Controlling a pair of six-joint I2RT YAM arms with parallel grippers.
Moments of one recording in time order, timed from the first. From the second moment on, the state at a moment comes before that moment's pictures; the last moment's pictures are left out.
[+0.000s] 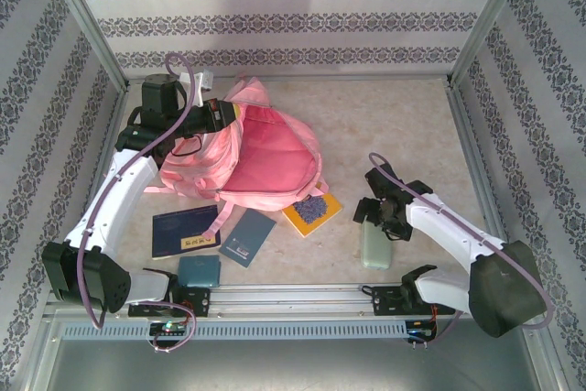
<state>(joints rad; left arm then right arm) -0.14 1.32 1.29 -0.44 0.64 -0.44 0.39 1.19 0.65 -0.87 0.06 0.79</state>
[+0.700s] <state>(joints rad) -0.14 1.41 1.42 -0.51 0.63 -0.42 0.44 1.25 0.65 -0.82 0.01 0.79</state>
